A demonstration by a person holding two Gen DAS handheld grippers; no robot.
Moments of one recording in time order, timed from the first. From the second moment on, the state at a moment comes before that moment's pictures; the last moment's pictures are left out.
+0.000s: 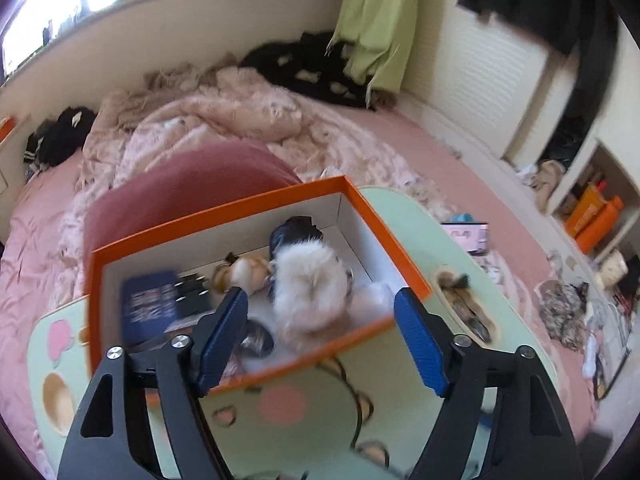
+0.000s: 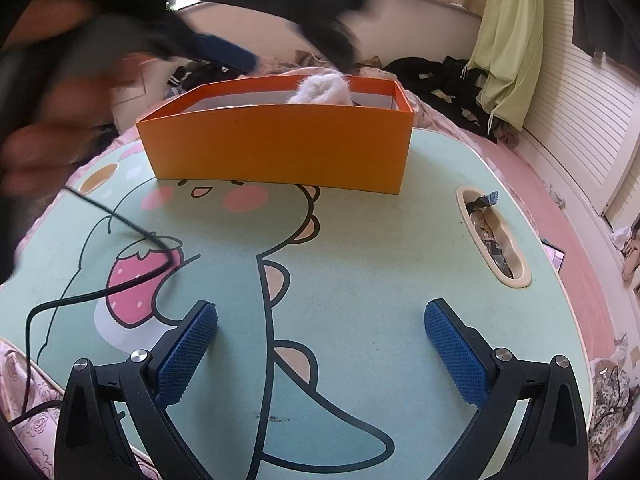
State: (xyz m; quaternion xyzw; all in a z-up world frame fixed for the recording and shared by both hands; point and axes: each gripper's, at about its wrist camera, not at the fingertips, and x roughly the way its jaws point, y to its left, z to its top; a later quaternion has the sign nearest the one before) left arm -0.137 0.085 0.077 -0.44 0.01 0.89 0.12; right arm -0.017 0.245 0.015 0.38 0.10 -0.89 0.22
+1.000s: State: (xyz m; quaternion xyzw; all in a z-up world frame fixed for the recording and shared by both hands) left arm 0.016 -0.009 0.024 -0.40 -0.03 0.91 0.07; right arm -0.018 0.242 0.011 0.38 0.10 -0.89 0.22
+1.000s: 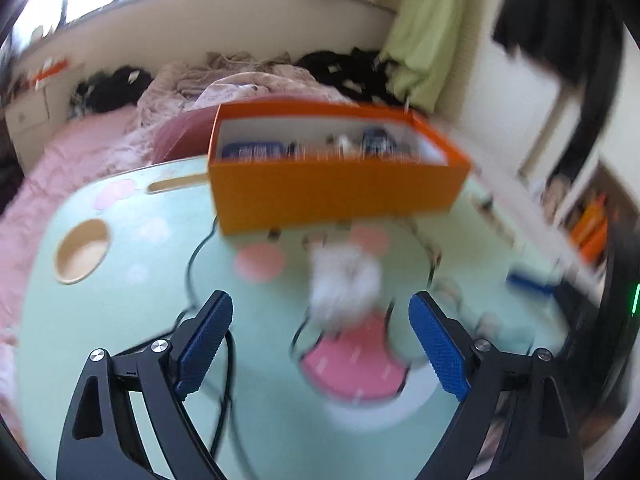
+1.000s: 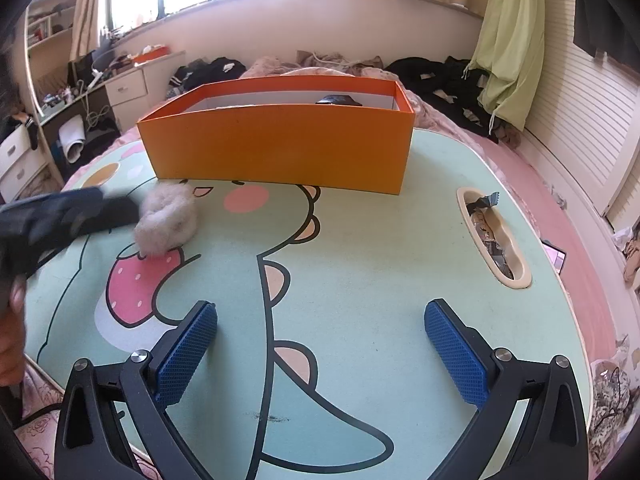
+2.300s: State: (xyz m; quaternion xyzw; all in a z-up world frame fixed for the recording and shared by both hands) left arm 0.032 -0.015 -0.008 -0.41 0.00 0.91 0.04; right arm -0.143 0.125 0.084 0.45 0.02 -0.84 0.31
